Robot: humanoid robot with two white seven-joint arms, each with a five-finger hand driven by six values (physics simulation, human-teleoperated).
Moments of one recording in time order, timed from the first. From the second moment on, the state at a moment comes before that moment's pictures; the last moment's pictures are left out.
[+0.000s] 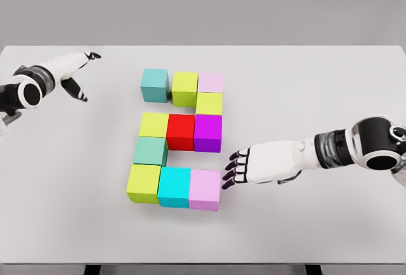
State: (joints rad) left arm -1.06 0.77 -1.37 -1.25 0.10 0.37 -0.11; right arm -0.75 -0.85 1.03 -1.76 0.42 -0.61 0.61
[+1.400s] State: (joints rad) left arm -1.11 0.66 -1.39 -1.29 -0.20 0.23 -0.46; right arm -0.74 -0.94 0.70 -1.44 0.02 -0.61 0.61
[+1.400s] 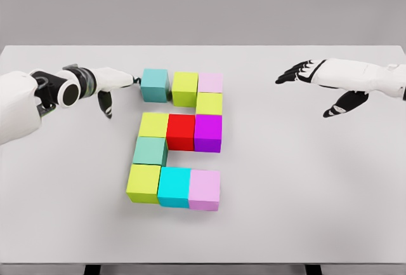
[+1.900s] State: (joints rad) left arm -1.13 0.65 -1.39 -1.30 -0.20 0.21 -0.45; right arm -0.74 -0.94 0.70 -1.44 0.02 -0.61 0.61
